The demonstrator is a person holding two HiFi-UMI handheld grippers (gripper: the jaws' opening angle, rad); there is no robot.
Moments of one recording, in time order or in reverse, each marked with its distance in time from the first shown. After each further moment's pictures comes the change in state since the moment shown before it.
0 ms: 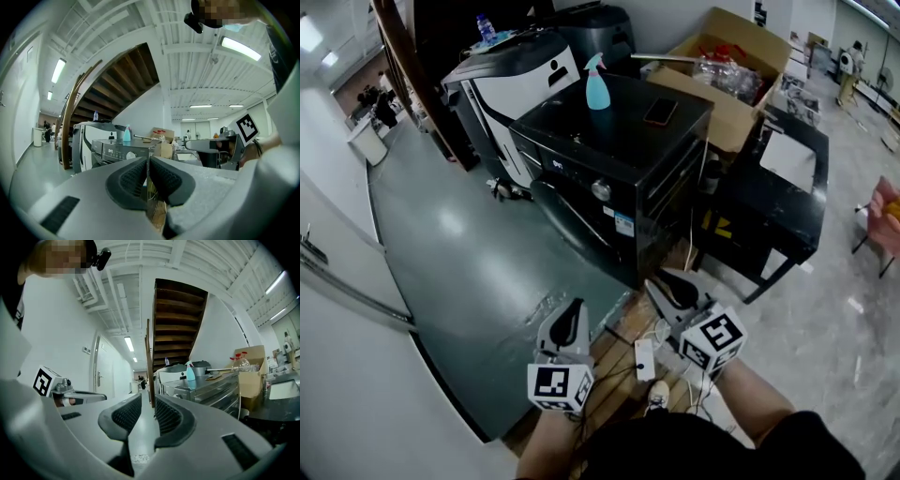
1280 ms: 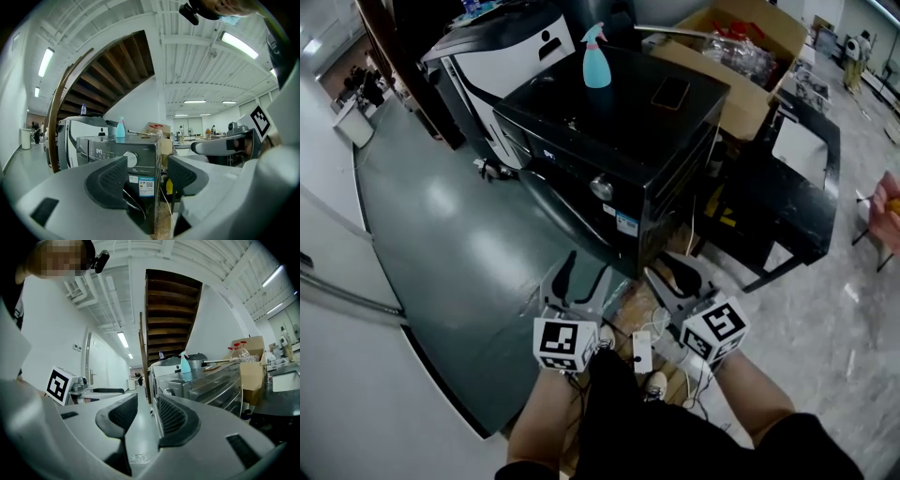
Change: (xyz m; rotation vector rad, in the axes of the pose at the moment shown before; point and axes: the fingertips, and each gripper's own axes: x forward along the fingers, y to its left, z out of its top) left arm 0.149 0.045 -0.024 0.040 0.068 -0.096; right arm 0.081 -0.070 -0.034 0.051 0.058 -0.032
